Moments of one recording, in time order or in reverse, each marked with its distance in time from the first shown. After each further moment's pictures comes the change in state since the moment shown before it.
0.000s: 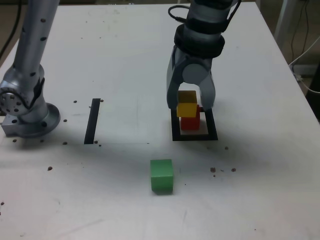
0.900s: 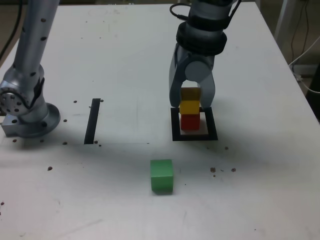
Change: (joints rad) arm 0.008 0.000 -0.009 -0.007 0.007 0.002
